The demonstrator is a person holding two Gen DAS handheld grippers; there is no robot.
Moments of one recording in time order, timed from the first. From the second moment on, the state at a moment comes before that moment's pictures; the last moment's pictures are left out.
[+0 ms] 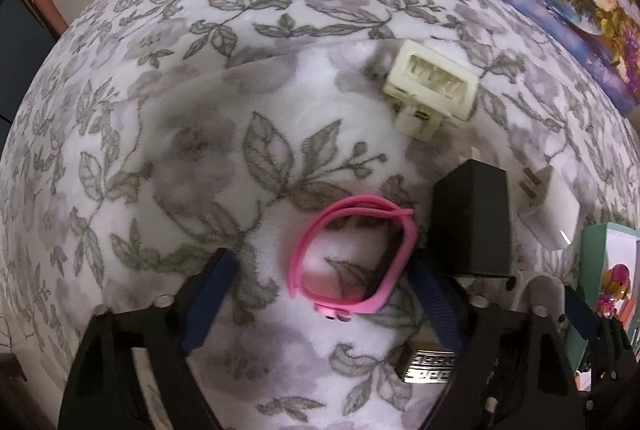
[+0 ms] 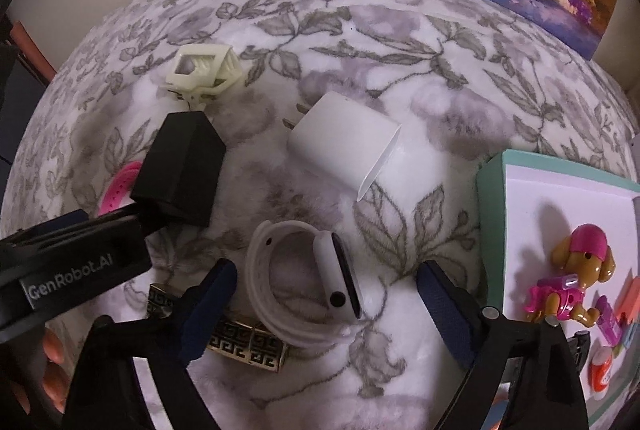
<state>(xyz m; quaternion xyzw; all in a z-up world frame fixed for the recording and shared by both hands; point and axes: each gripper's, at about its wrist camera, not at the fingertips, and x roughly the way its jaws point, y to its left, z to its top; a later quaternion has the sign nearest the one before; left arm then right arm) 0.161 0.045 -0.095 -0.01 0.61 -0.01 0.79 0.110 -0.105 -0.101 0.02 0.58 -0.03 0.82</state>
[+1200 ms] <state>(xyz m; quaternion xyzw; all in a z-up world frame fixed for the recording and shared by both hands) 0.124 -0.031 0.011 0.00 0.53 -0.07 0.85 0.069 -0.243 -0.022 0.15 0.51 -0.11 0.84</state>
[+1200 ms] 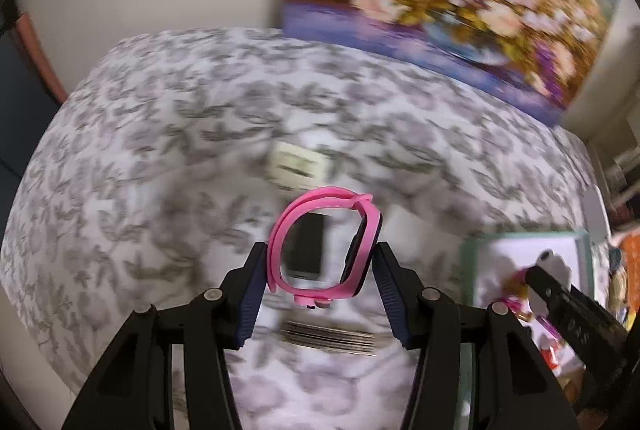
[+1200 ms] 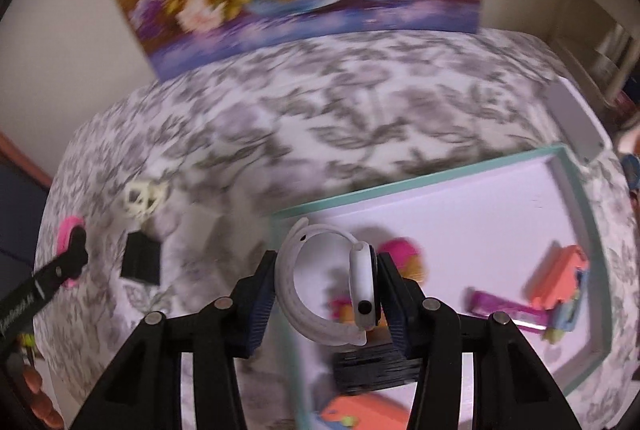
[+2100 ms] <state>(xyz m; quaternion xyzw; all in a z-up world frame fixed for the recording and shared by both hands) 0.043 -0.245 -0.014 0.15 0.54 -0.23 0.80 0.010 -0.400 -0.044 0.24 0.51 -0.22 0.80</state>
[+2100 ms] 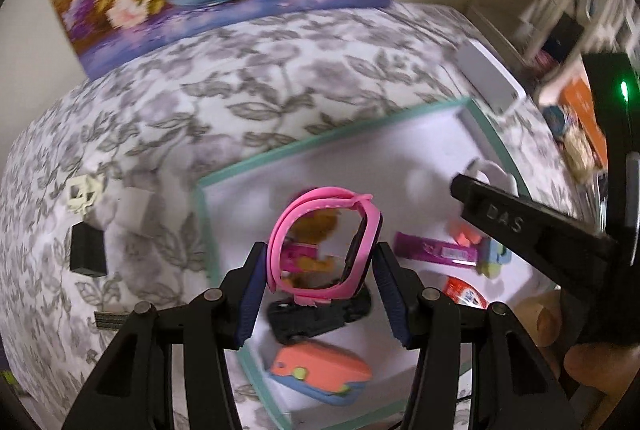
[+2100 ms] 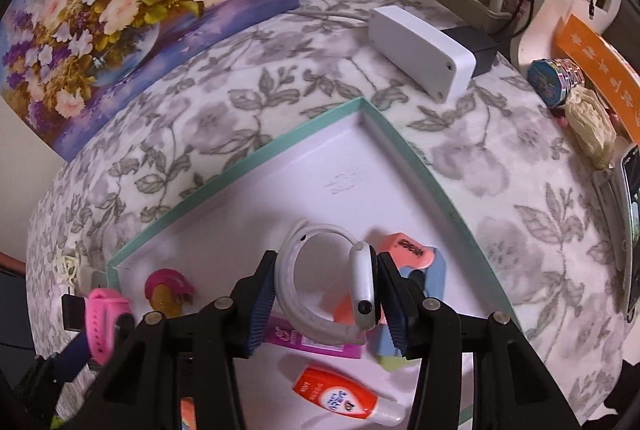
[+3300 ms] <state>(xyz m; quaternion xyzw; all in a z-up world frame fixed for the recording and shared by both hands) 0.066 -0.214 -0.006 0.12 0.56 -0.19 0.80 0.014 -0.392 -0.026 0.24 0.50 -0.21 0.80</state>
